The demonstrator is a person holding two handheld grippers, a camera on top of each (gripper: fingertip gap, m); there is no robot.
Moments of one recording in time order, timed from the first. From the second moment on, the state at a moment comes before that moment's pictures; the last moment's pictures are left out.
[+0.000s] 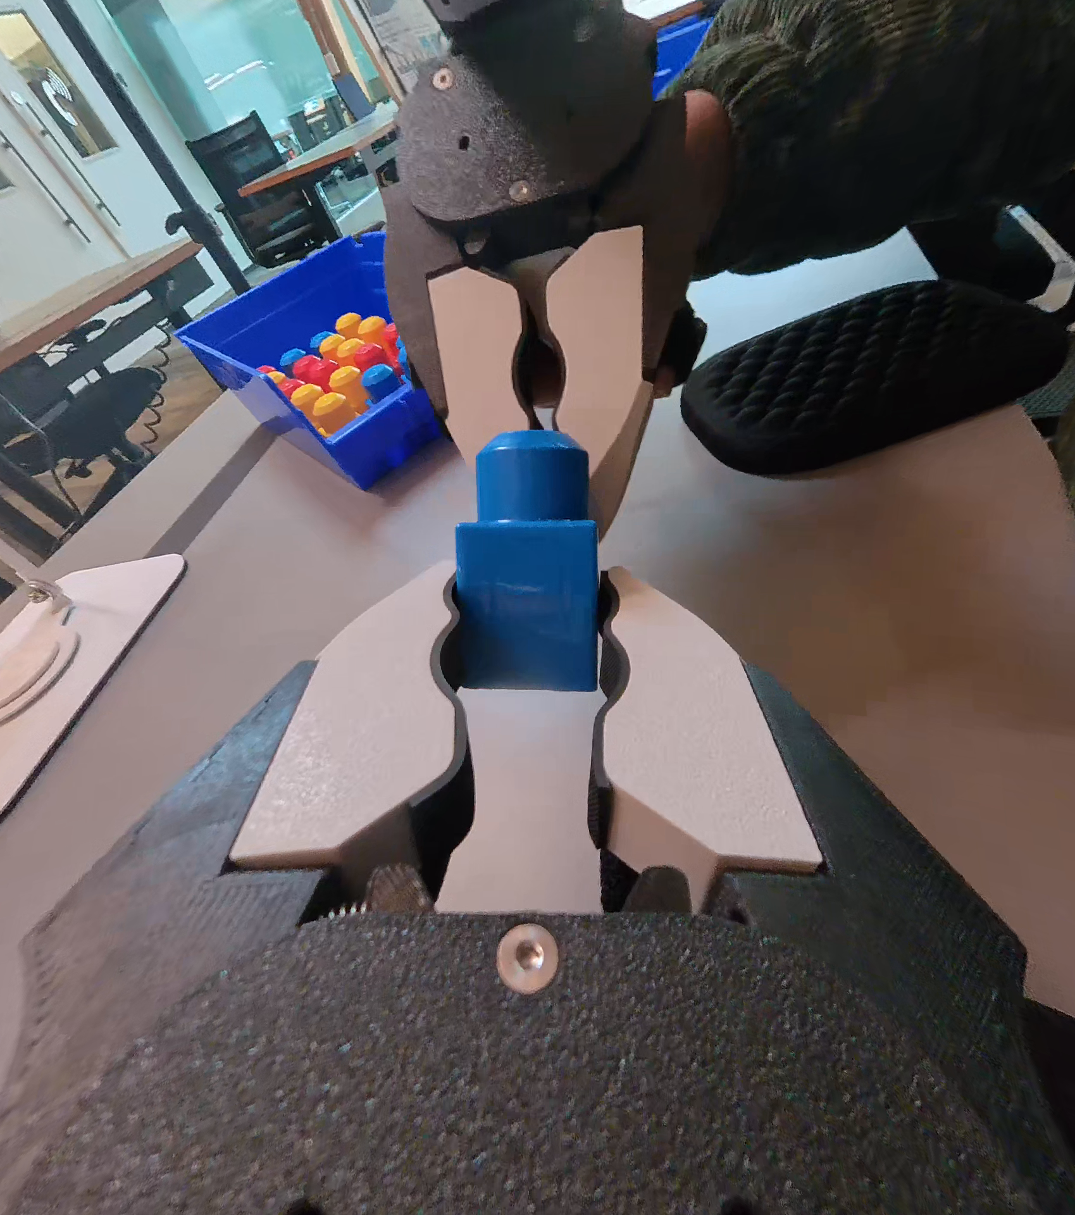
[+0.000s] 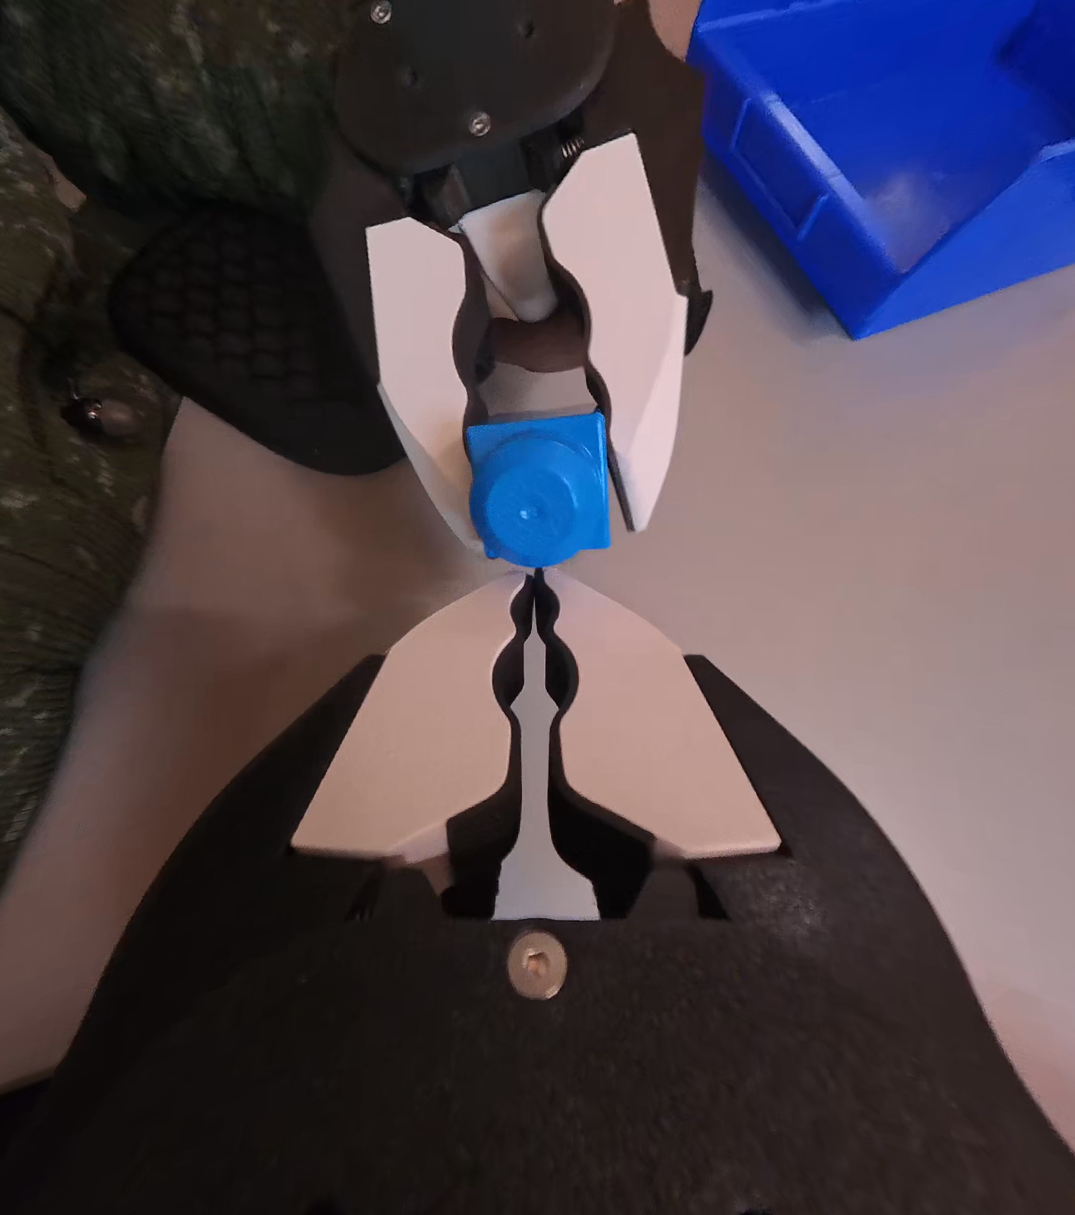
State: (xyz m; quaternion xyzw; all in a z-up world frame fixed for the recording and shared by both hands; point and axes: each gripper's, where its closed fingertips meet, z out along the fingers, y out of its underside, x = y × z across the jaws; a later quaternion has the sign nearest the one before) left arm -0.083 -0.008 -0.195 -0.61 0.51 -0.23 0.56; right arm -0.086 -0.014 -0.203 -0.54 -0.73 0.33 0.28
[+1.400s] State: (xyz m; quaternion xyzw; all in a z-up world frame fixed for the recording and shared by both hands) left arm -0.143 0.047 -0.181 -0.68 0.35 -0.17 0.62; right arm 0.268 0.331 -0.187 -0.87 -0.44 -0.07 0.20
